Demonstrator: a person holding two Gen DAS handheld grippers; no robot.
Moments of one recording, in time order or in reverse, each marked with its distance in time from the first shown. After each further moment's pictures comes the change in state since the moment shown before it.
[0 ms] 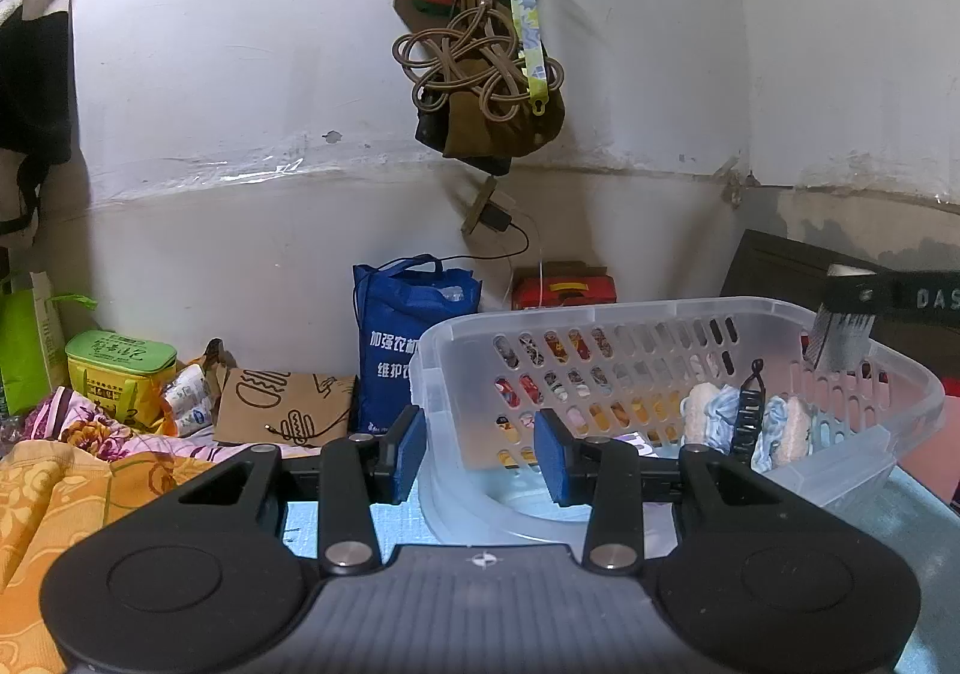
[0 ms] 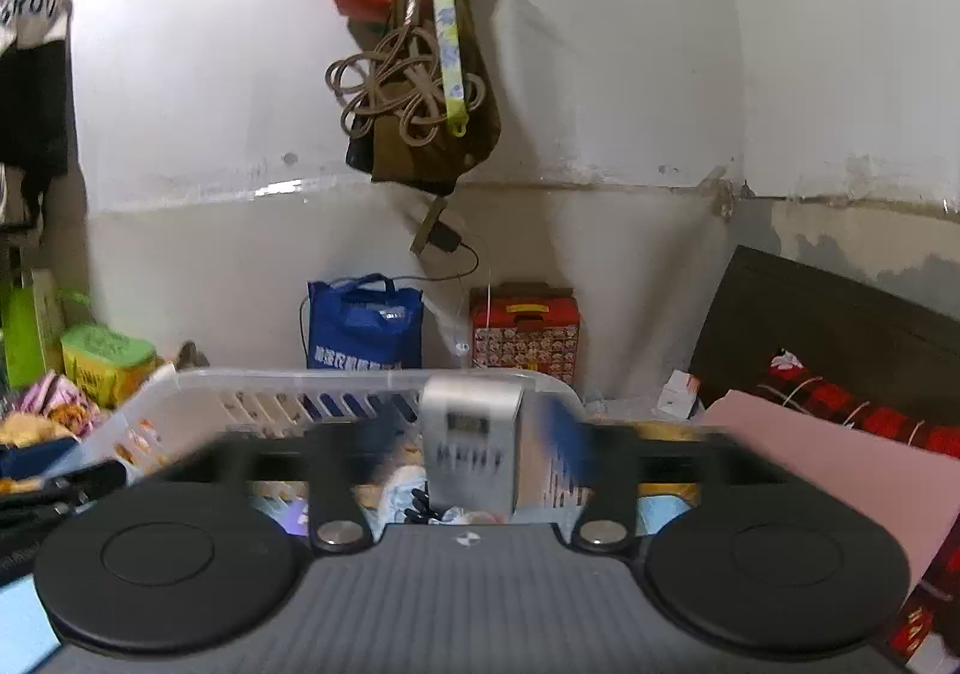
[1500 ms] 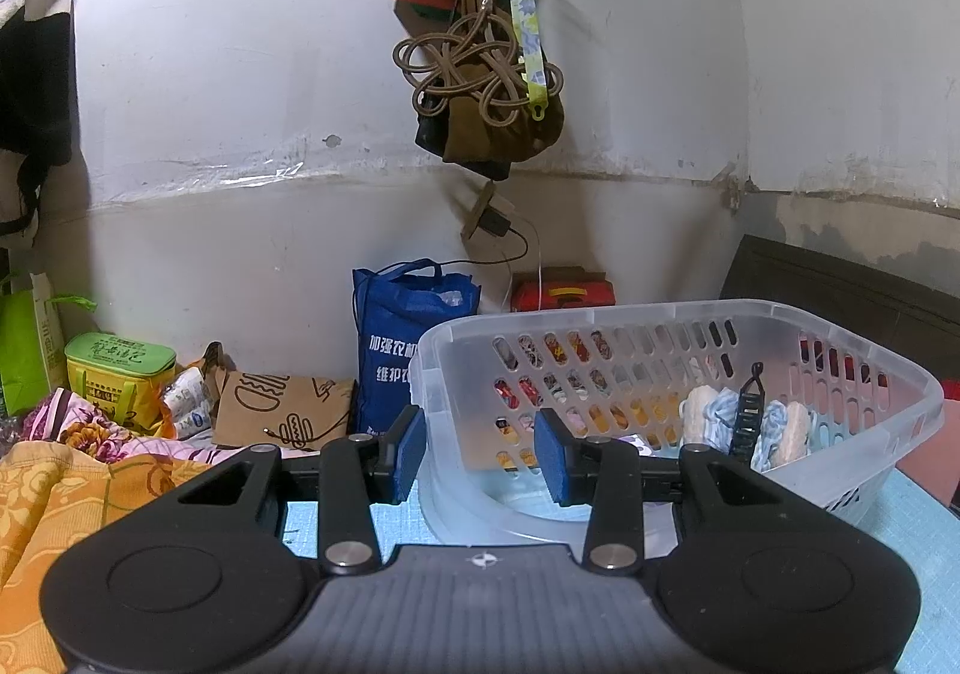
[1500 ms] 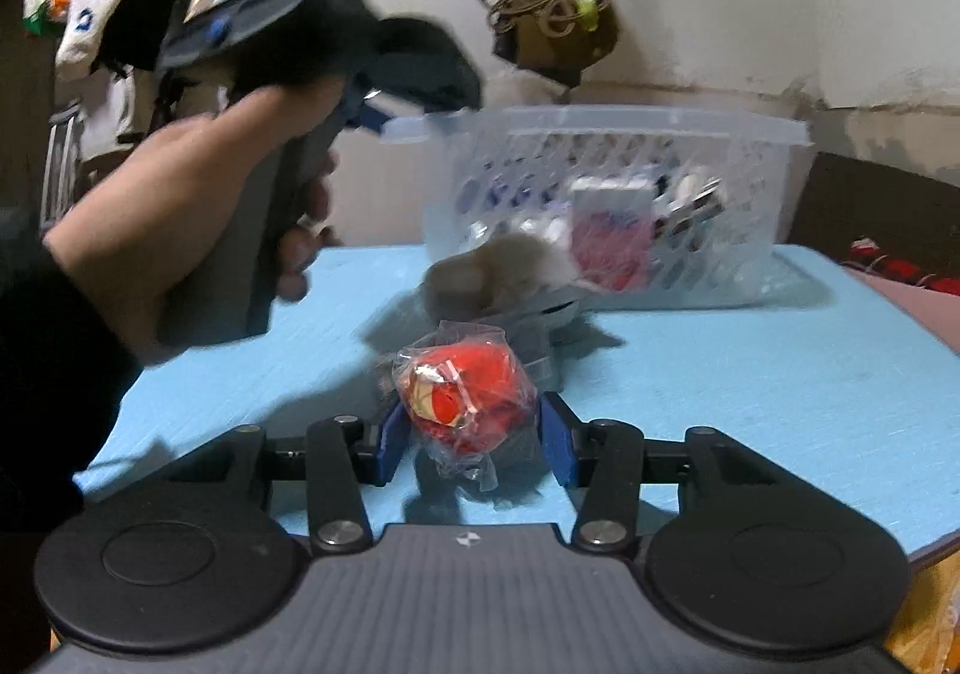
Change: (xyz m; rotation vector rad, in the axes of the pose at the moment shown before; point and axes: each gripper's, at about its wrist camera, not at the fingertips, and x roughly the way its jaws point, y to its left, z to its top) left arm 0.000 -0.002 0.002 -0.005 -0.009 -0.002; right arm -0.134 0.101 -0.163 0.015 0.104 0.172
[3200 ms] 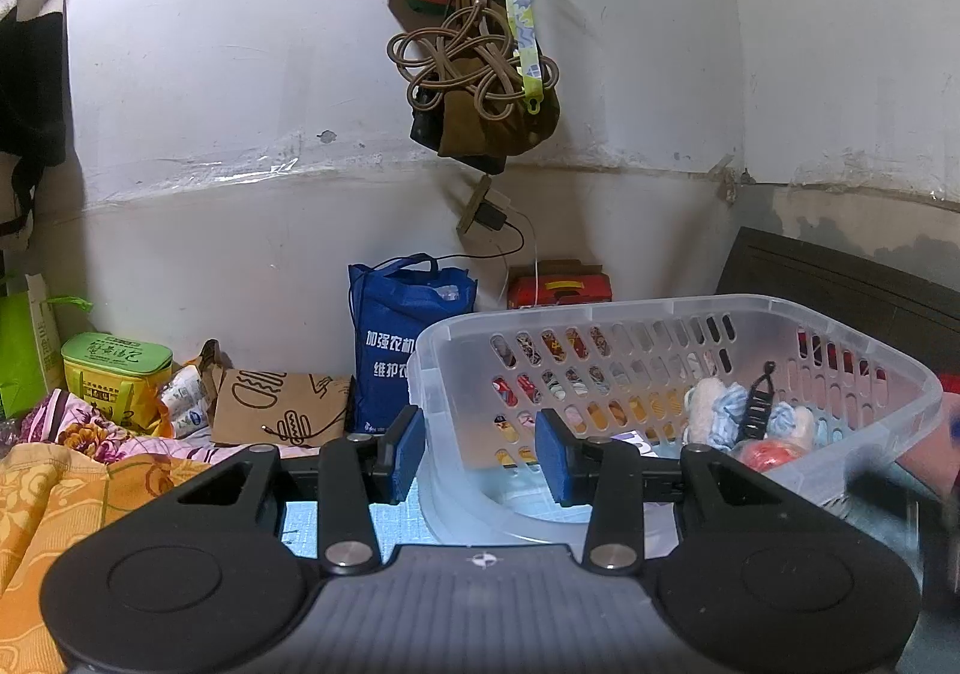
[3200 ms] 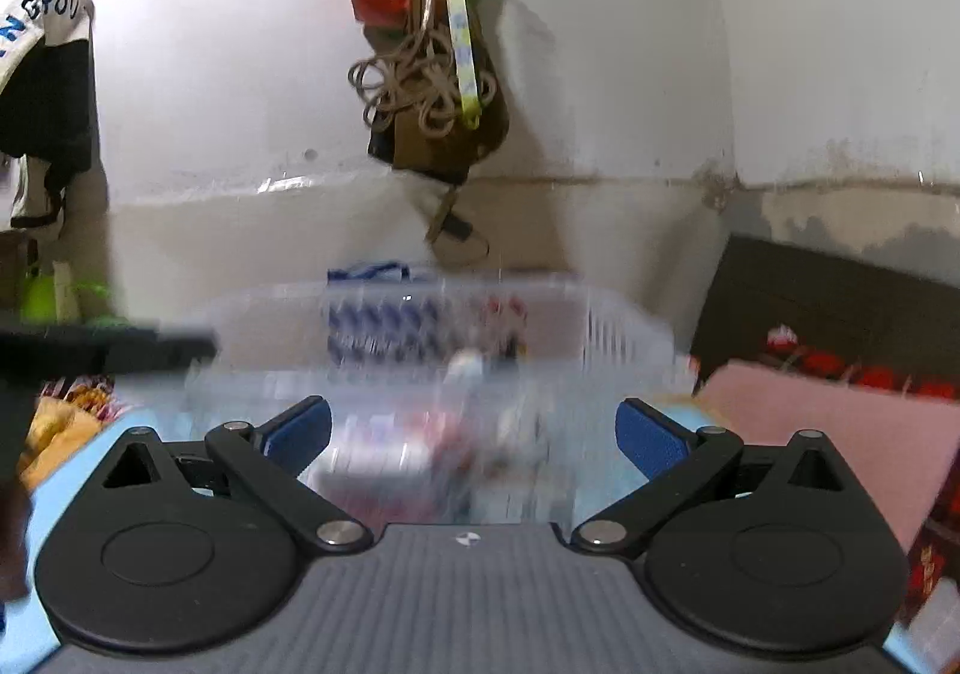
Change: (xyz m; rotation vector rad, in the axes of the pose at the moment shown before) left arm 0.003 -0.002 0.000 0.011 0.012 -0.003; right arm 0.051 -0.084 0.096 0.017 -0.132 -0.156
